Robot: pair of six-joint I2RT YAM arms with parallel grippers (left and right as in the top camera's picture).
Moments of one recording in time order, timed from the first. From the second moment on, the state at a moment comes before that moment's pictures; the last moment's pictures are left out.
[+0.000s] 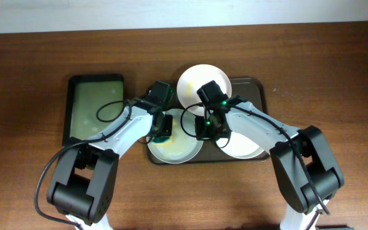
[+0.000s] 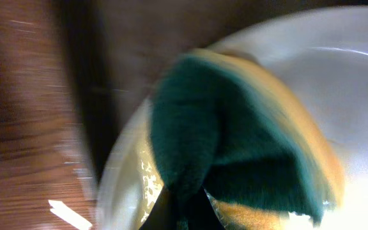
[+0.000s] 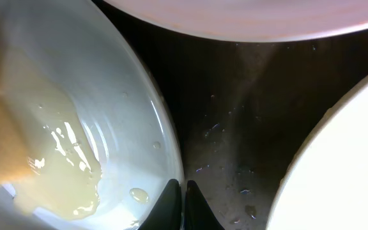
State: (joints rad) left arm -0.42 1.89 1.19 -0.67 -0.14 -0.32; right arm 0.48 1.93 1.23 -0.68 -0.21 0.46
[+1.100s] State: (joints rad) left arm 0.16 1.45 1.18 -0.82 -0.03 -0.32; right arm 0.91 1.78 1.68 -0.91 0.86 -0.06
